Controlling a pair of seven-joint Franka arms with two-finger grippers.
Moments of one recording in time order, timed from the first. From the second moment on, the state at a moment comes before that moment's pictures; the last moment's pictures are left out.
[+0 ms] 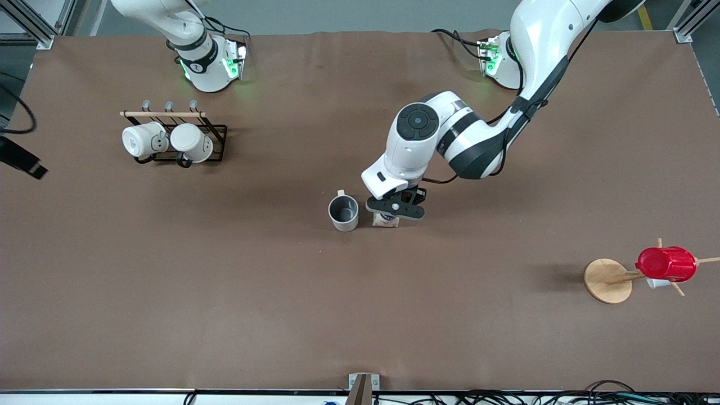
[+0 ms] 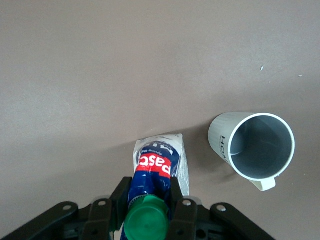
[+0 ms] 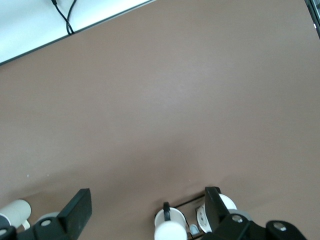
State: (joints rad) left arm -0.18 0.60 -0.64 -1.60 0.39 2.15 -0.70; right arm 0.16 0.09 -0.25 -1.35 -0.01 1.51 0.29
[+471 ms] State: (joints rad) left arm -0.21 0.61 -0.65 -1.59 0.40 2.15 -0.73; right arm -0.02 0.08 -0.09 -1.35 0.04 1.45 0.12
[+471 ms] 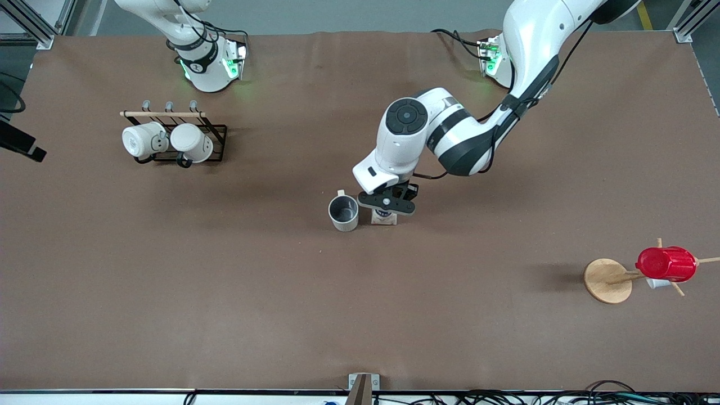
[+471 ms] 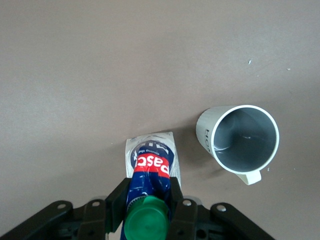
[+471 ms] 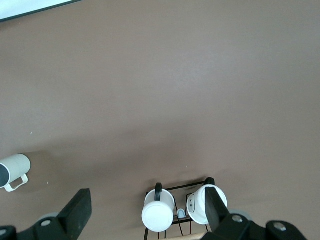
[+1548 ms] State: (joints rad) left arm -0.20 0.62 -0.65 -1.57 0.40 2.15 -0.75; right arm 0.00 0.09 -0.08 -1.39 0.04 1.46 0.13
